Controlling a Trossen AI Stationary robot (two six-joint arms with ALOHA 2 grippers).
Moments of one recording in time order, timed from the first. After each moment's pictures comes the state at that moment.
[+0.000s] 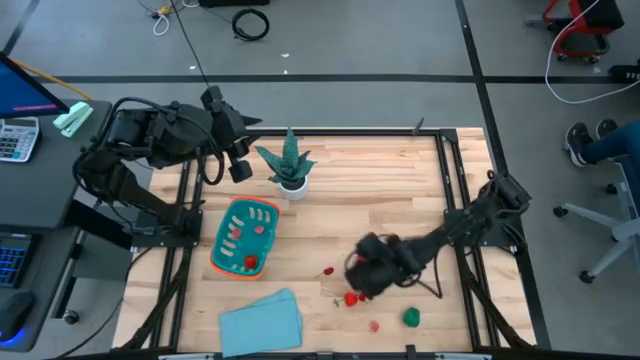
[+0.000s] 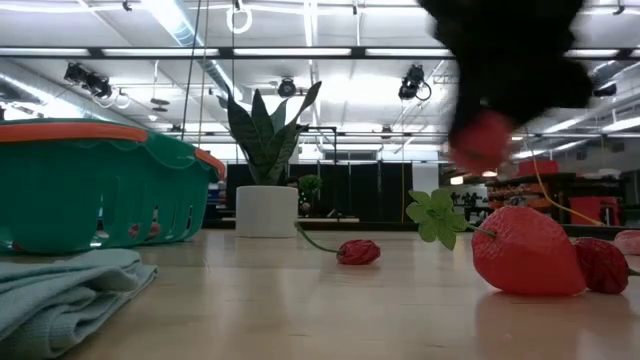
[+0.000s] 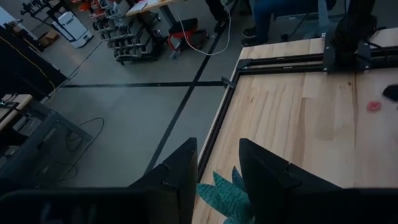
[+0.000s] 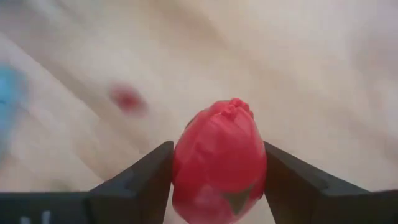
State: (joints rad) left arm -0.06 1.44 2.15 -1.23 -0.63 0.11; right arm 0.50 1.75 1.23 -0.77 0.48 1.39
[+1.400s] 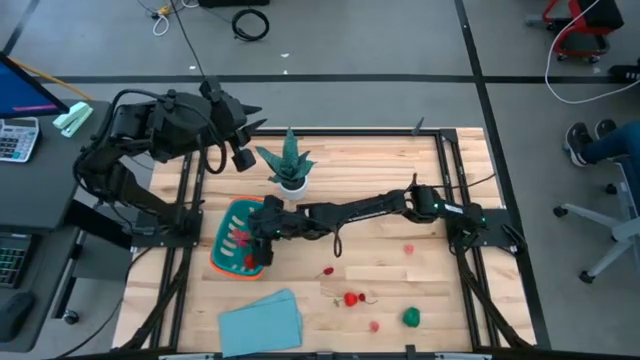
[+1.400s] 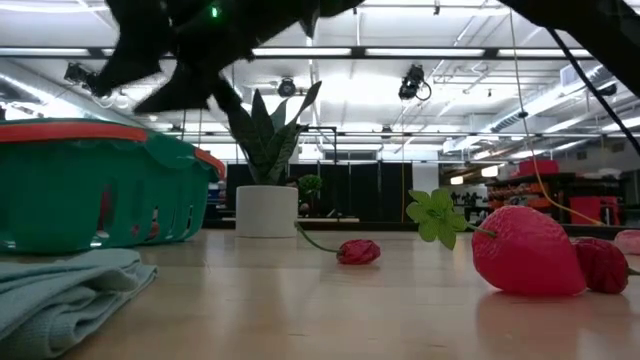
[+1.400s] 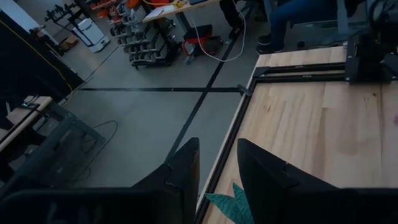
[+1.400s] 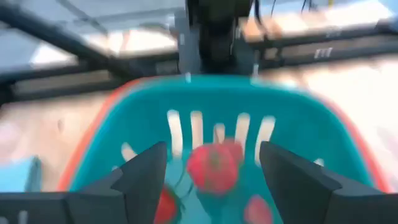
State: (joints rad) left arm 0.01 1.44 2.15 -1.17 -0.64 0.17; right arm 0.11 2.40 2.09 -0.20 0.16 0.21
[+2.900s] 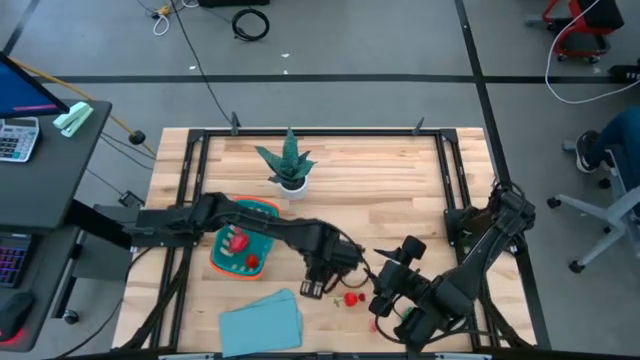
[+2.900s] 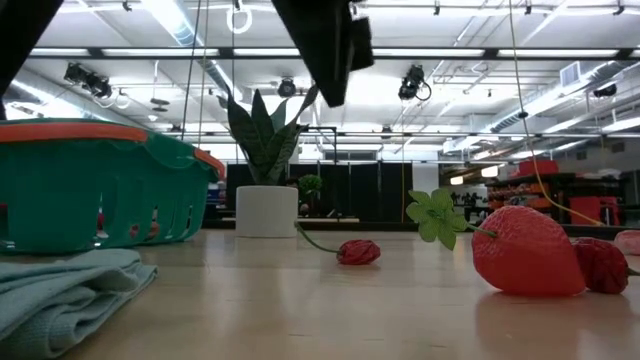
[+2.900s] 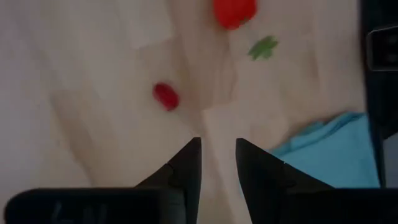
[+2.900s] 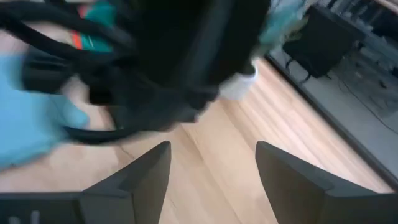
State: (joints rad) left arm -0.28 2.24 2.15 -1.26 0.13 -0.02; right arm 0.80 1.81 1.70 -1.38 1.01 1.20
